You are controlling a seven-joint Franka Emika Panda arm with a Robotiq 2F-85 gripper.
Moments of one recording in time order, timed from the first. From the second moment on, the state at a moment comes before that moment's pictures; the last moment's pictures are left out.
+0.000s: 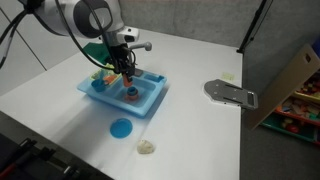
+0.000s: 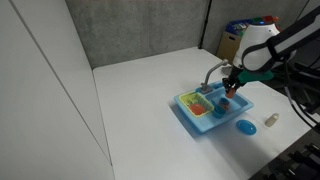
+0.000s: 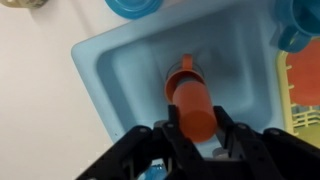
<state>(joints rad) 0.06 0.46 -0.15 -2.13 -0.06 2.61 0.36</state>
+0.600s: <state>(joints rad) 0.07 0.57 -0.14 -2.03 -0.06 2.61 0.35</state>
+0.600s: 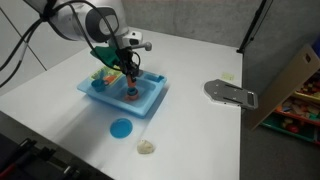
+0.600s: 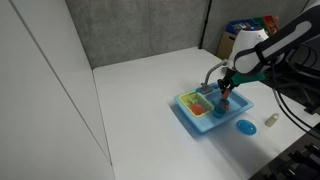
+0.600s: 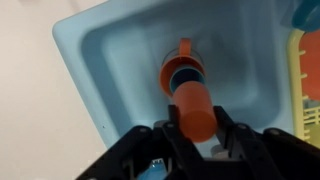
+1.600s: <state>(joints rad) 0.07 0.62 -0.14 -1.99 -0.06 2.61 0.34</state>
